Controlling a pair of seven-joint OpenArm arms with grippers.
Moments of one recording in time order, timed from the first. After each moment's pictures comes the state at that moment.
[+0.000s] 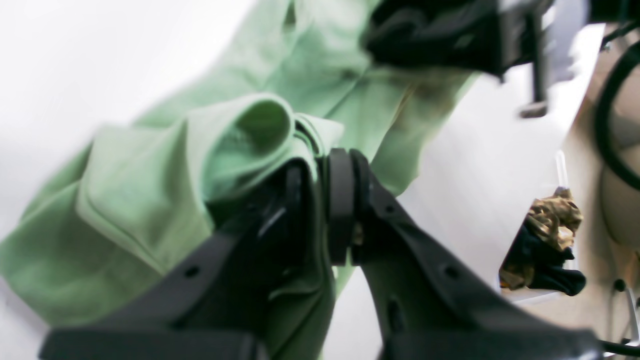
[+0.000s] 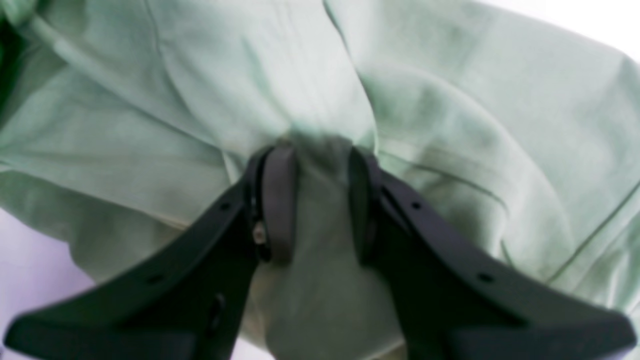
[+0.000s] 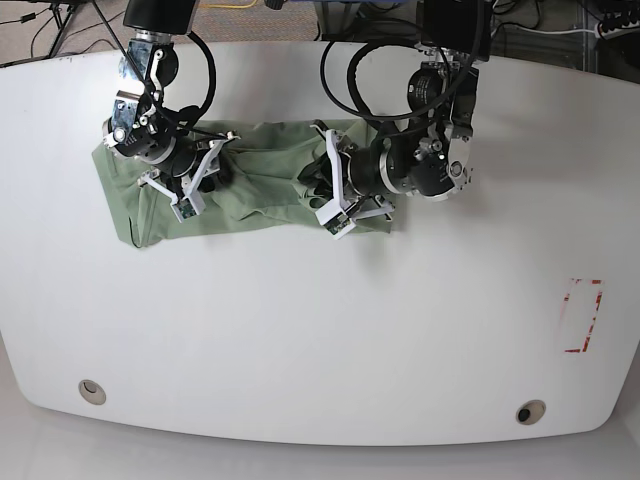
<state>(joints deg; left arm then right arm) -1.4 4.1 10.2 97.1 -25.5 -38.3 68.1 -7.4 6.0 16.4 92.5 13.4 40.0 -52.9</state>
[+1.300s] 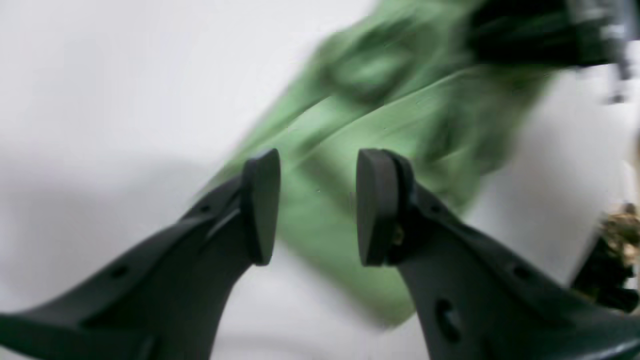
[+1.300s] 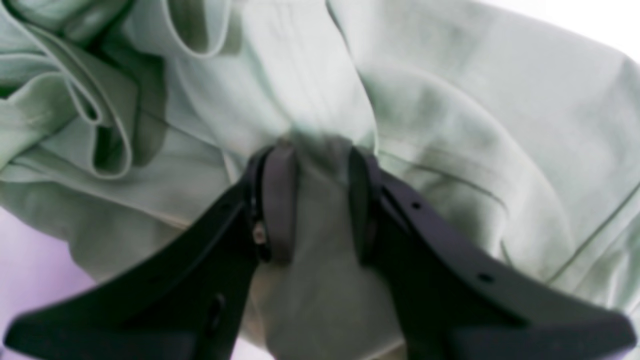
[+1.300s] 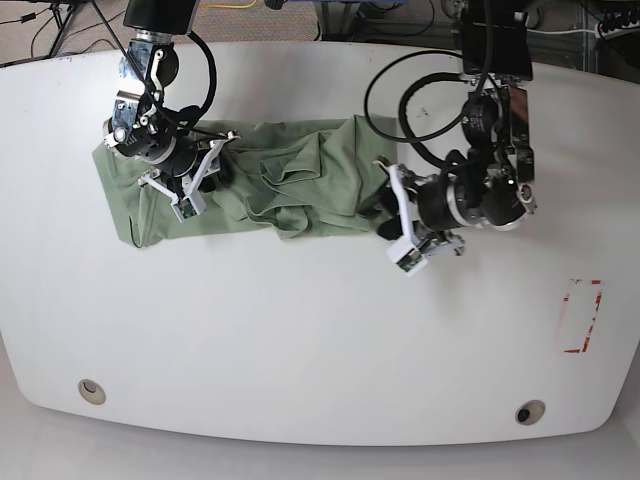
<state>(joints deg) -6.3 -4.9 -0.3 99.0 -32.0 -41.7 74.0 -7.4 6.0 16.2 92.5 13.3 39.9 -52.9</state>
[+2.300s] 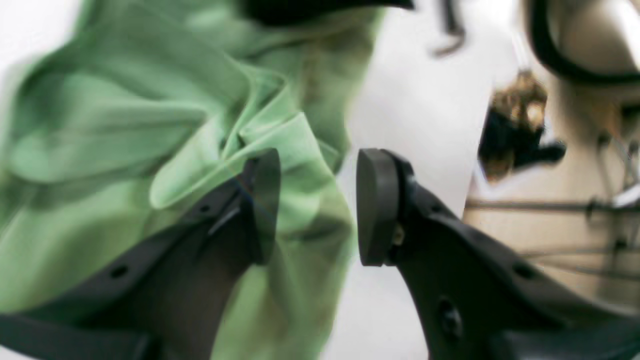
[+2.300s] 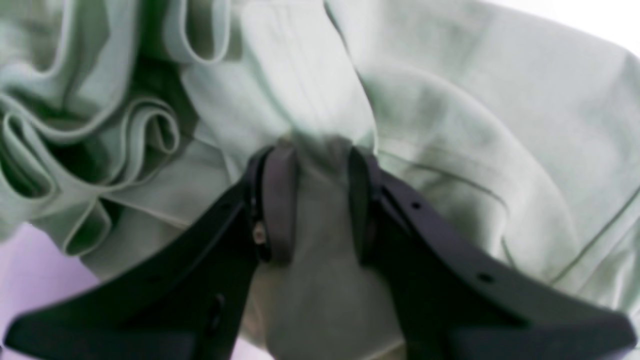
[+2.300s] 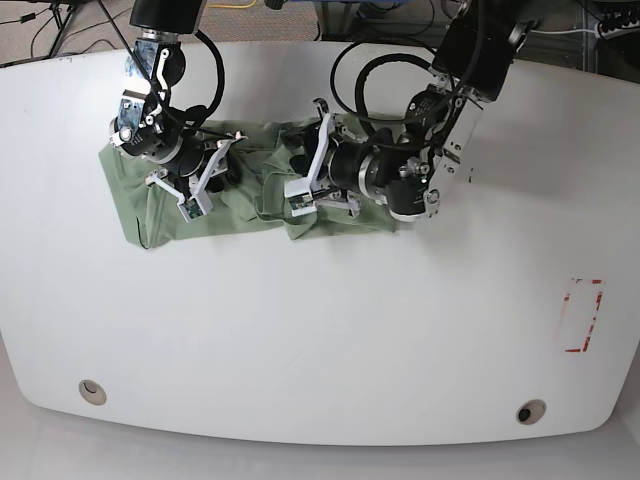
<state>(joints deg) -10.3 -4.6 28.1 91.1 -39.8 -41.9 77.9 -7.4 4.4 16.2 92.5 13.6 40.0 -52.9</state>
